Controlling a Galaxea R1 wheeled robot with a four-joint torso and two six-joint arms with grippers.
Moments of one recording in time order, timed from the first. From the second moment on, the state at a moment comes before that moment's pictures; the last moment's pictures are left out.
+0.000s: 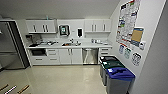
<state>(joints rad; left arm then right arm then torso) 1.43 2.97 -2.59 -0.01 -0.05 0.00 -1.50 2.92 -2.53 0.00 0.03 0.00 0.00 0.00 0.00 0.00</state>
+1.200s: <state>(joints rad) 1.43 2.97 -2.59 -0.01 -0.05 0.00 -1.50 2.92 -2.53 0.00 0.03 0.00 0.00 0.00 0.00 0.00</state>
